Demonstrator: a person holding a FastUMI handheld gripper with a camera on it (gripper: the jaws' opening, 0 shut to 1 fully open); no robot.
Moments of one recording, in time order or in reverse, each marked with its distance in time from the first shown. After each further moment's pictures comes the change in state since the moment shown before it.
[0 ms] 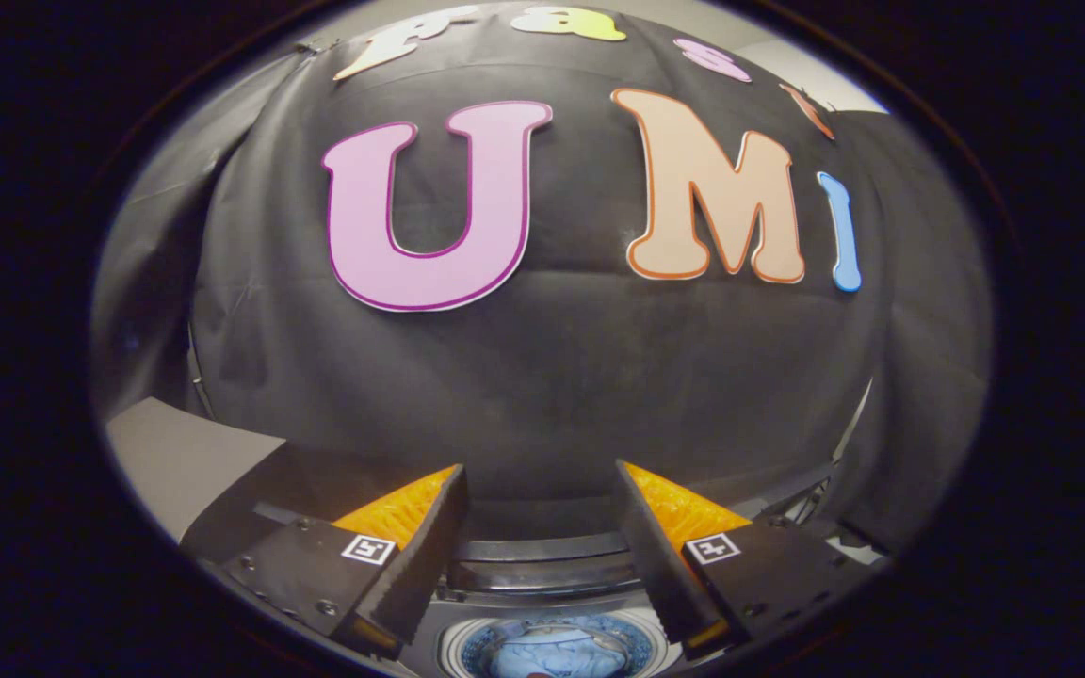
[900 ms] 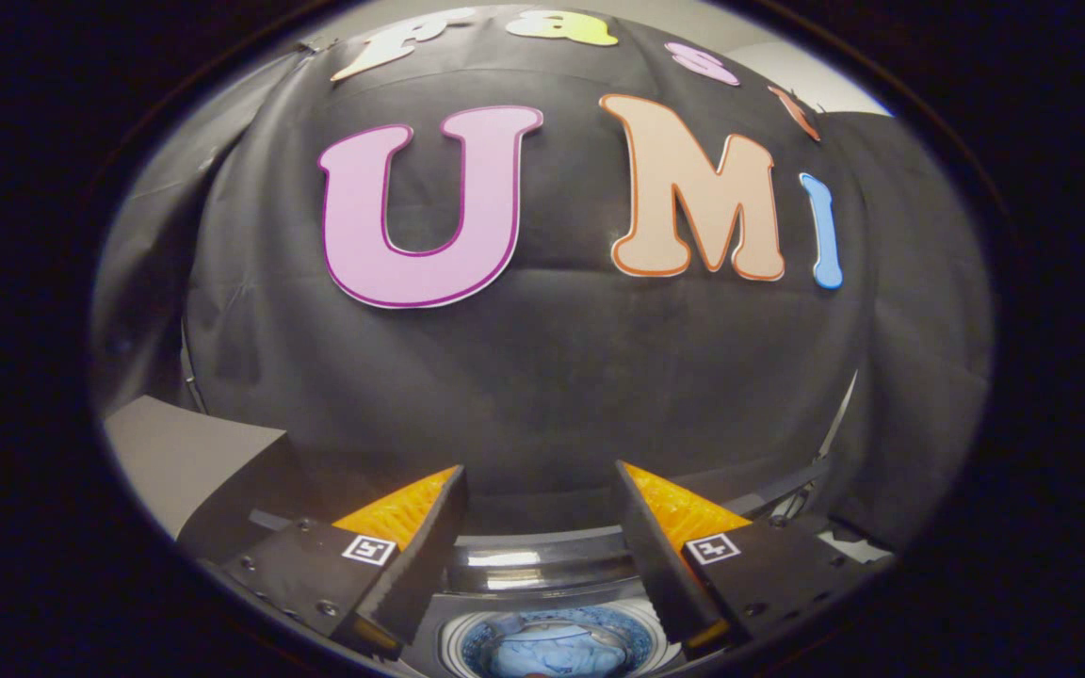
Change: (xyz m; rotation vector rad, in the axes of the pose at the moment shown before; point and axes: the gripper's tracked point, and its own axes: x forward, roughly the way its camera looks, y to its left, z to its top) arm -0.013 -0.002 -0.007 0.001 0.010 -0.044
